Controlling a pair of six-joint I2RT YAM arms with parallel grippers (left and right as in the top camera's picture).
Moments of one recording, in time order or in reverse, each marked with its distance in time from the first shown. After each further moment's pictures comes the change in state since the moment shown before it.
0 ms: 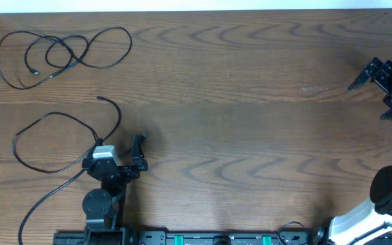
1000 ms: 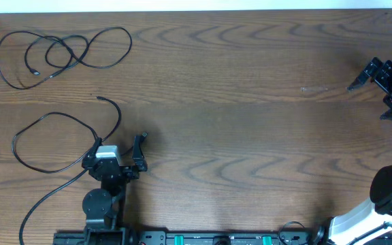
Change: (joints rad) left arm 0.000 0.000 0.002 -0.003 -0.002 0.055; right arm 0.000 0.000 0.000 0.000 0.000 0.000
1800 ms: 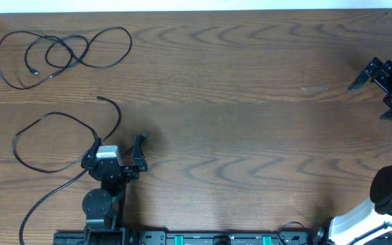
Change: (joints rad) left arm 0.000 0.000 0.000 0.000 -0.003 0.014; right arm 0.000 0.000 0.000 0.000 0.000 0.000
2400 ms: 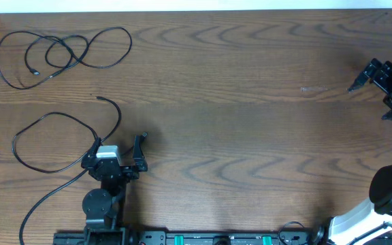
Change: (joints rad) left arm 0.000 0.000 0.000 0.000 0.000 0.000; right arm 0.016 0.000 0.000 0.002 0.051 -0.001
